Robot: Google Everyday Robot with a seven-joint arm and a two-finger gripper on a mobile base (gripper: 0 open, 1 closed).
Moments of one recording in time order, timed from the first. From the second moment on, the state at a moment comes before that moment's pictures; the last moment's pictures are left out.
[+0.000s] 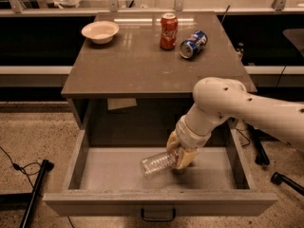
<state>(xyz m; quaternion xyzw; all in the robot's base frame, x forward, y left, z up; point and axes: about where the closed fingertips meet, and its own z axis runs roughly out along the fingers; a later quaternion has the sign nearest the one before) 0.478 -0.077 0.649 -0.83 0.53 0.12 0.14</state>
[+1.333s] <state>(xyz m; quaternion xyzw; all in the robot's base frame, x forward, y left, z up) 0.551 -0.097 0.863 -0.74 0.64 0.04 0.22</state>
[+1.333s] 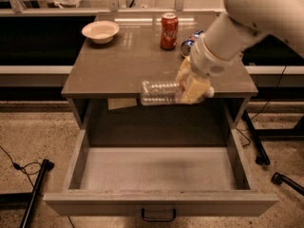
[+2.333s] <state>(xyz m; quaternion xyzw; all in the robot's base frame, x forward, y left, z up) 0.666 -0.034 0.895 -0.68 0.71 0.02 0.17</state>
